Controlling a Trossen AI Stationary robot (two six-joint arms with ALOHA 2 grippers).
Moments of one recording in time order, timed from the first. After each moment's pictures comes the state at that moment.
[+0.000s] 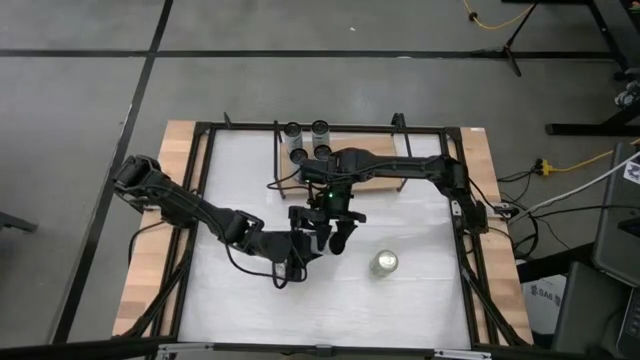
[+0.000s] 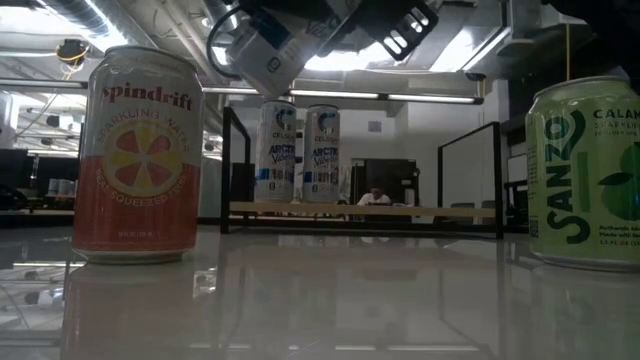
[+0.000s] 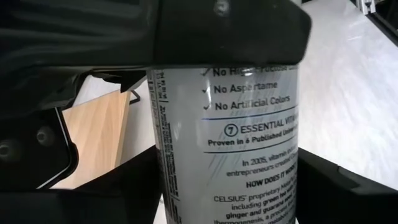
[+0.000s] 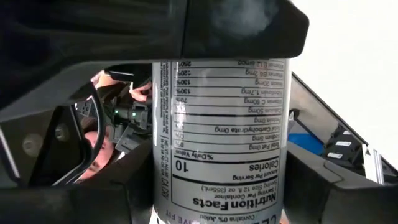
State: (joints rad) left arm -0.39 1.57 1.11 -0.13 -0.53 0.05; right arm -0.05 2.11 2.03 -1.22 -1.18 1.02
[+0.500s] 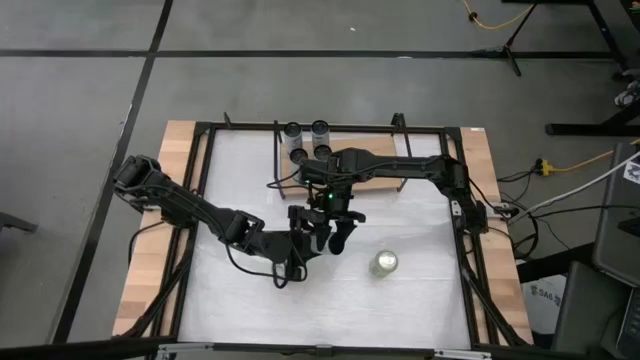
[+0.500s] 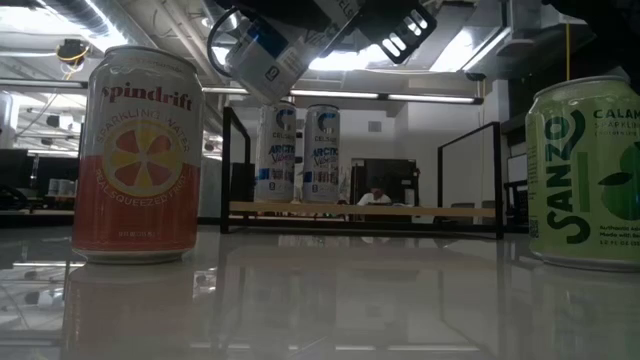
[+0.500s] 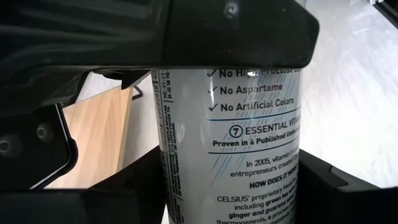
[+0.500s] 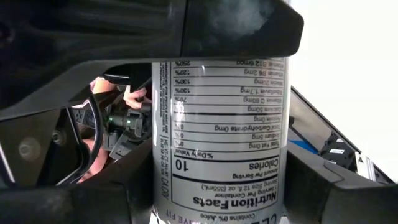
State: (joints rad) left arm -0.39 1.57 1.11 -0.14 -0.54 0.06; right arm -0.05 2.11 2.03 -1.22 -1.13 1.01
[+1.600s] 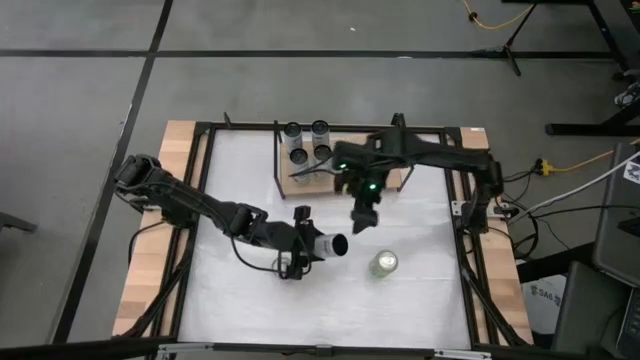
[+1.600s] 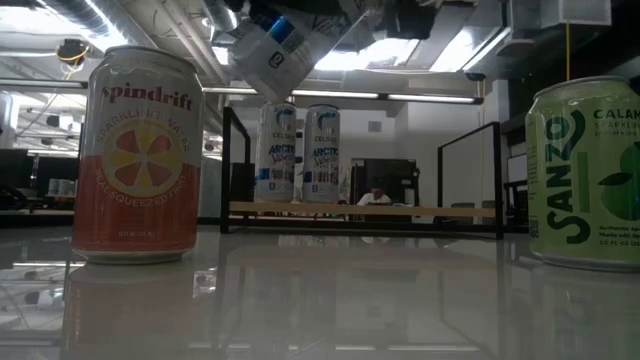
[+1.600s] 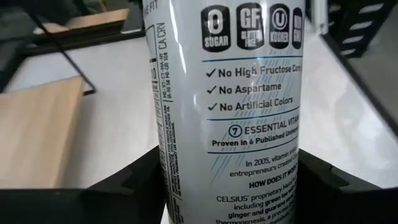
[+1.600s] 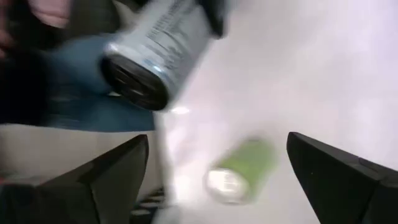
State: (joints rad) left arm -0.33 1.57 1.11 -0.12 -0.30 -0.05; right arm -0.07 1.87 2.03 -1.47 -0.61 0.18
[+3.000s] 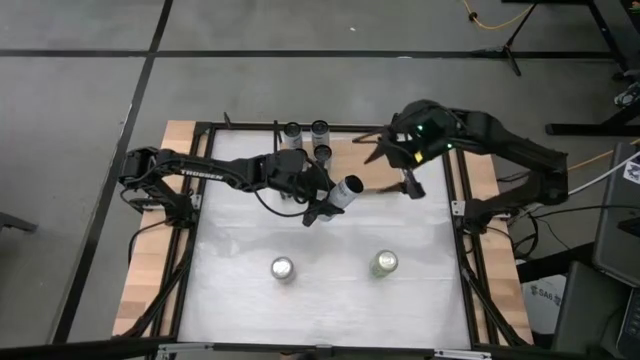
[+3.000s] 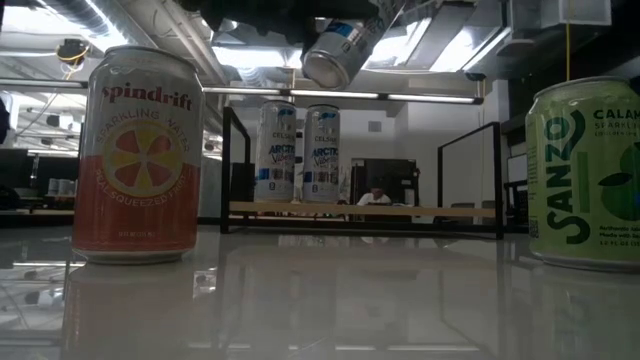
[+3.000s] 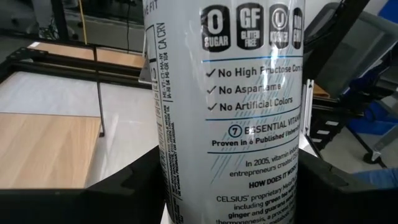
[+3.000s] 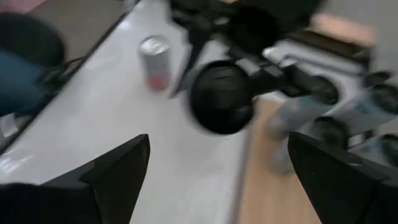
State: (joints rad) left arm 0.10 1.57 1.11 0.15 0.23 -0.17; right arm -0.23 1.34 1.63 -1.05 -0.44 -0.51
